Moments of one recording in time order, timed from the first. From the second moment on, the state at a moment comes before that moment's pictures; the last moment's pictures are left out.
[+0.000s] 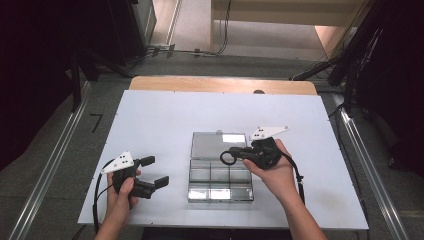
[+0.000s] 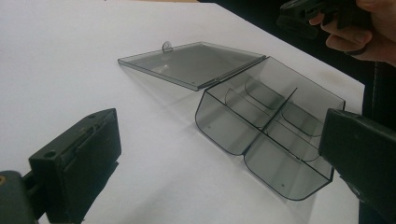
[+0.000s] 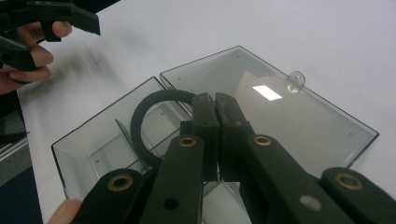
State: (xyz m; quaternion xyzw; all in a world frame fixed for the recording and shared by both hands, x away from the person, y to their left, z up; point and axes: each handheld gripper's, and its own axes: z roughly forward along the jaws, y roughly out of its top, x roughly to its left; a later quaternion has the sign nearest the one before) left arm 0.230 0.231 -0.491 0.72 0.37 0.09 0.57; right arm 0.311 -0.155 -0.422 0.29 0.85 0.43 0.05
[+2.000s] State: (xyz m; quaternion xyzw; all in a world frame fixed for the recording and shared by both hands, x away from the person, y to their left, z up) left arm 0.230 0.232 -0.493 0.73 0.37 0.09 0.57; right arm 0.306 -0.079 -0.463 0.25 0.89 0.39 0.03
